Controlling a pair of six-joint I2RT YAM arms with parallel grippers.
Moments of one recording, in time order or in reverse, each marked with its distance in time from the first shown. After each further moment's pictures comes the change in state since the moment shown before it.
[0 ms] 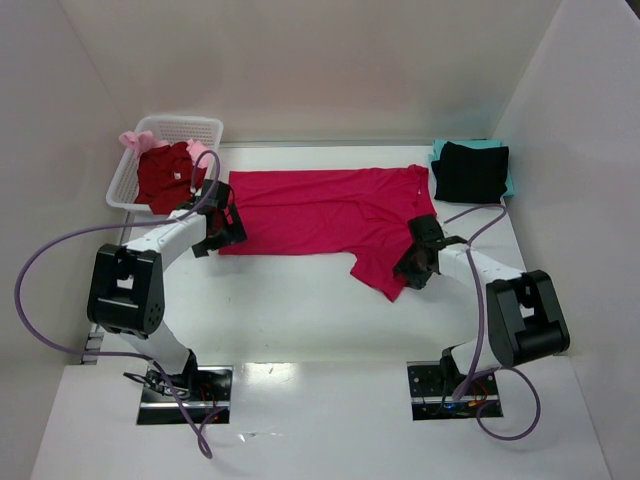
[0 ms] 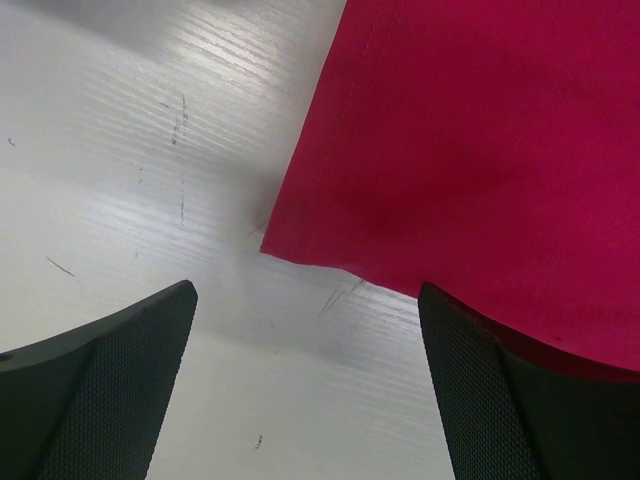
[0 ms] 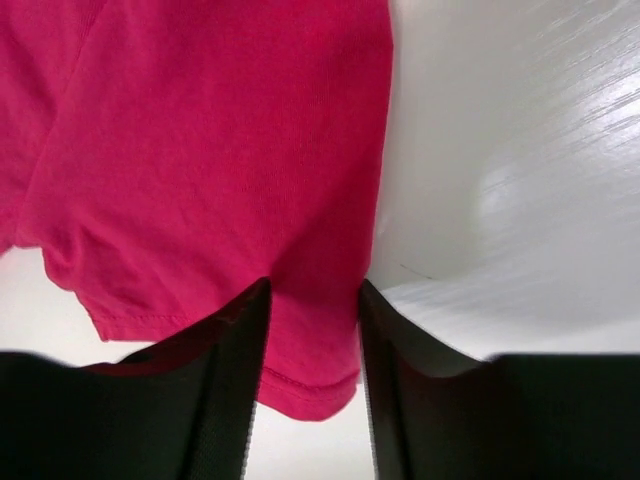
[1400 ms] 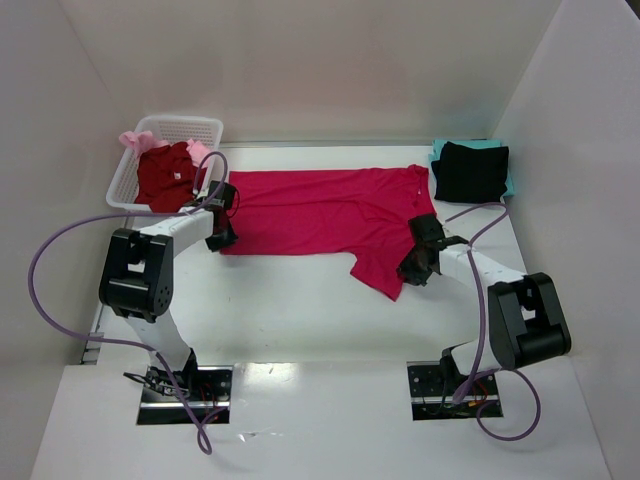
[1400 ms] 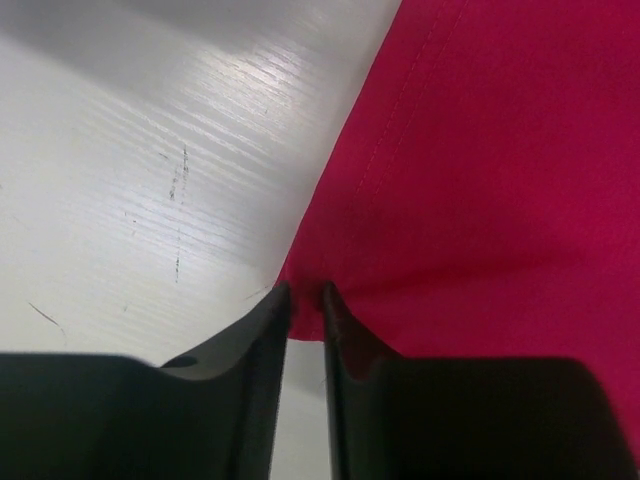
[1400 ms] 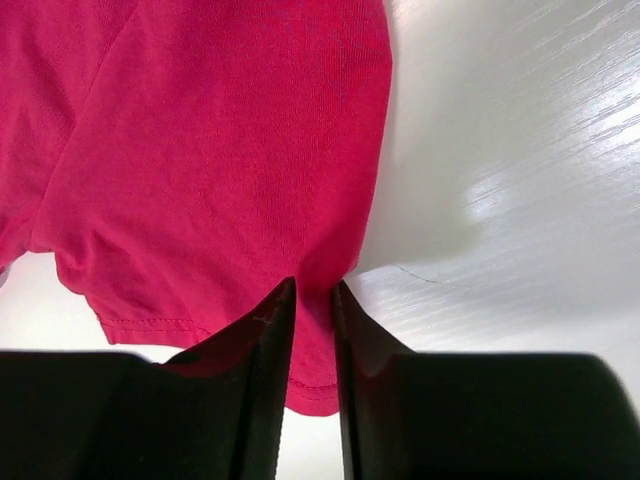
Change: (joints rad) left arm 0.000 0.122 0.026 0.069 -0.075 -0.030; right arm 0.000 -0.014 0.003 0.007 0.021 0.001
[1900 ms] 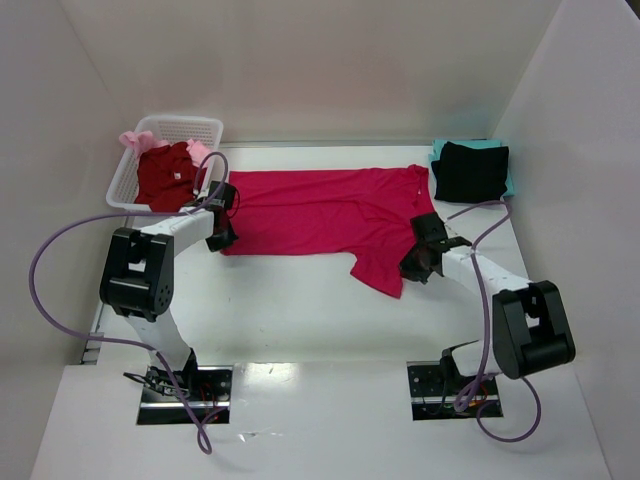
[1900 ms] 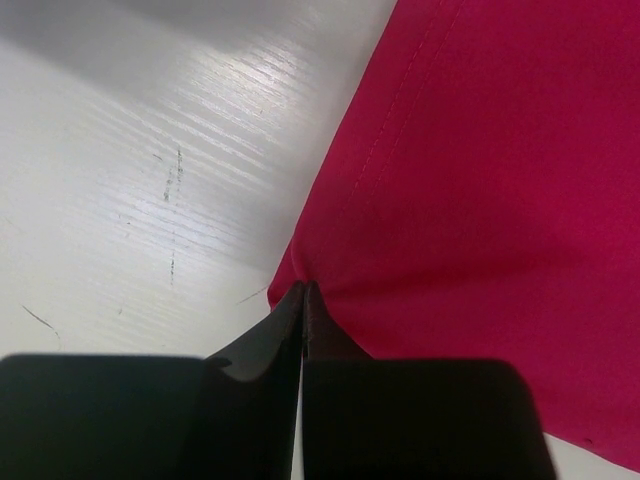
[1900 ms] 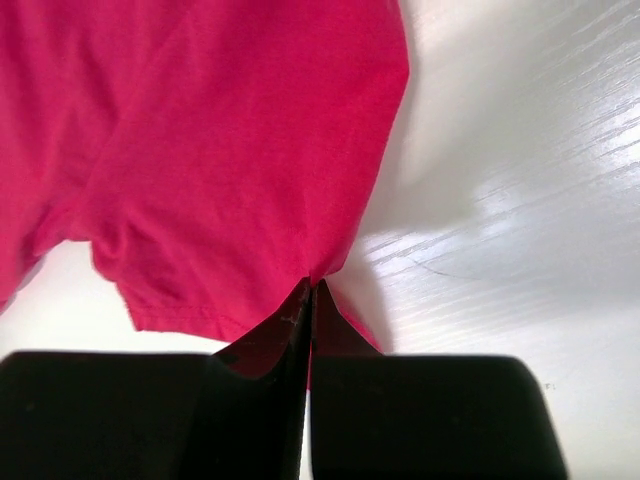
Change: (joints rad) left arm 0.000 0.007 0.000 0.006 0.005 0.000; right arm 0.000 -0.038 0.000 0.000 0.000 0.000
